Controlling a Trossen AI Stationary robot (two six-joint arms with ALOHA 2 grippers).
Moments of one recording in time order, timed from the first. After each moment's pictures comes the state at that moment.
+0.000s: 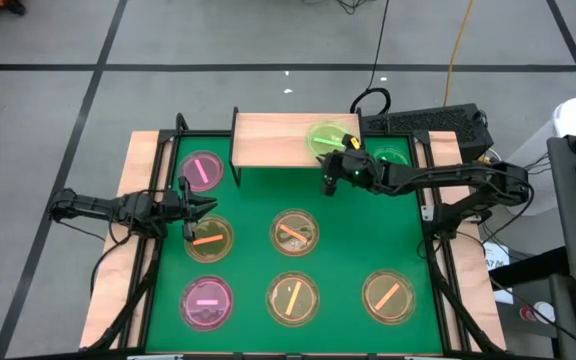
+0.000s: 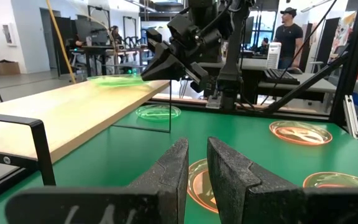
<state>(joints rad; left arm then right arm) -0.17 0.02 0.01 0.06 -0.35 0.00 -0.26 1.40 0.77 0.20 0.41 -0.33</state>
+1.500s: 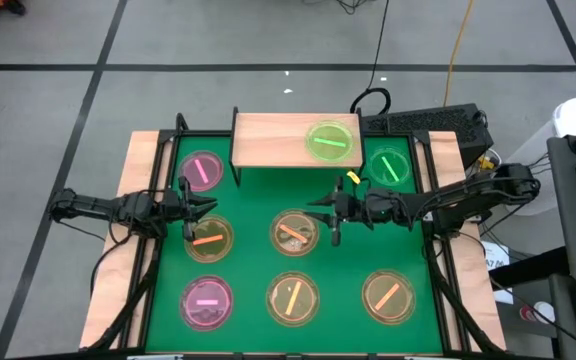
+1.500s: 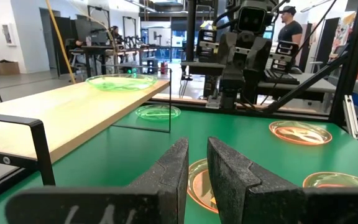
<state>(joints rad) -0.17 0.02 0.01 0.06 -0.35 0.00 0.08 1.33 0.58 0.66 0.16 -0.09</state>
